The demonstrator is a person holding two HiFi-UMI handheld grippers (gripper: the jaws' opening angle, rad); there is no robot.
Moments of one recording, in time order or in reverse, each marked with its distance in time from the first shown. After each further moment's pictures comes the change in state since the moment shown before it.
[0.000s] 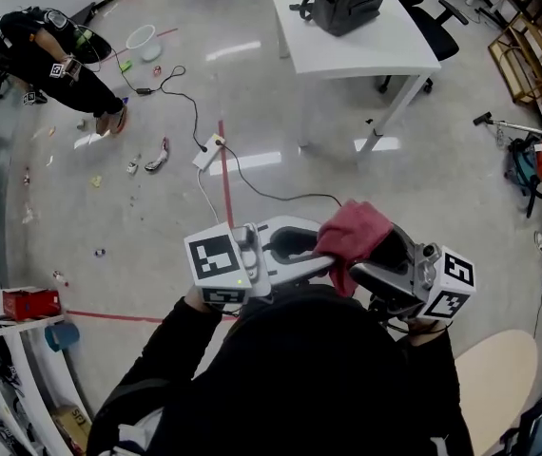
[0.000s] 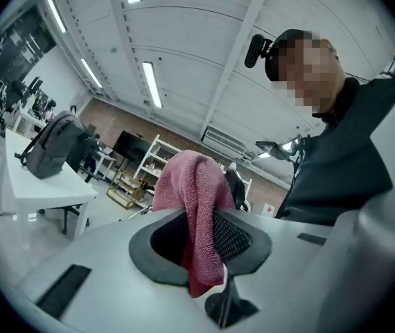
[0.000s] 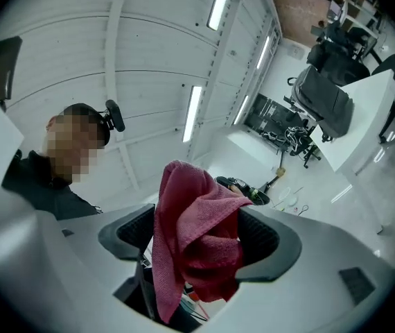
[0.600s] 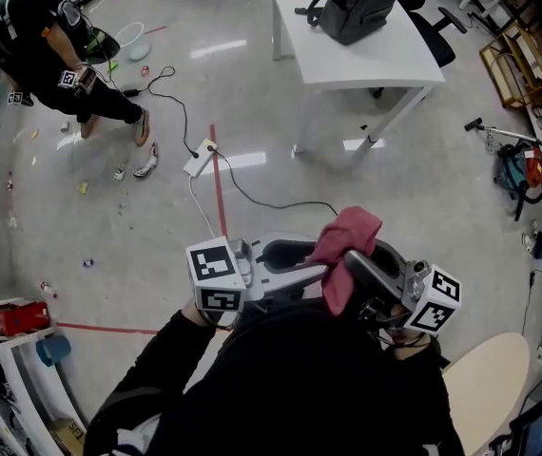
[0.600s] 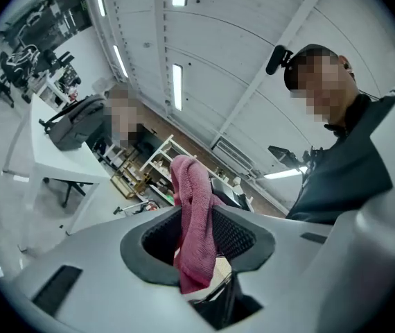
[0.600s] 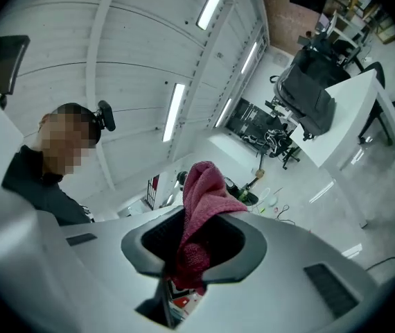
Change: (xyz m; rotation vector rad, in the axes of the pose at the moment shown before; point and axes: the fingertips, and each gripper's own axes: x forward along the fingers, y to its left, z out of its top) left arm -0.079 0.073 -0.017 -0.227 -0.048 0.014; right arm 0.067 -0.059 -0.025 0.025 -0.027 -0.173
